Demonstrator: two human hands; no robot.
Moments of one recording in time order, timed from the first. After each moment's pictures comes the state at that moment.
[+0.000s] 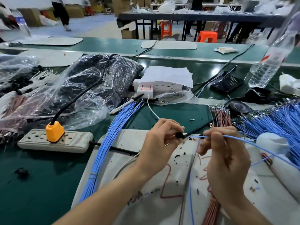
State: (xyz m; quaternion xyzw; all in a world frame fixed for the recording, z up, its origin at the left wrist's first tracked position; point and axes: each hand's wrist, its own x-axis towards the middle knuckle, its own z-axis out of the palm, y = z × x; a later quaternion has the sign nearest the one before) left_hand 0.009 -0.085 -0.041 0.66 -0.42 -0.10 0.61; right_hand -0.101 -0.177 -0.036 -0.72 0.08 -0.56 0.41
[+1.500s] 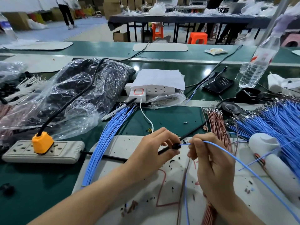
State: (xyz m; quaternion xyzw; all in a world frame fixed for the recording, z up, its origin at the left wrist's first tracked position) left_hand 0.026 -0.083 -0.040 0.67 -0.58 -0.01 0.47; right_hand -0.100 -0.182 -0.045 -0.78 0.09 -0.51 0.35
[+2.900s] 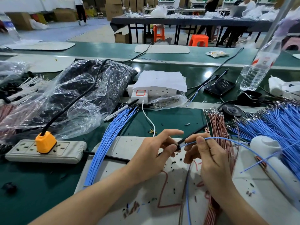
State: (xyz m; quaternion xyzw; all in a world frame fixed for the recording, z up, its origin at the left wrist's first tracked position) left_hand 0.024 -0.076 -0.041 0.65 -0.55 -0.10 0.51; right_hand -0.095 -0.186 -0.044 -0.73 0.14 -0.39 0.55
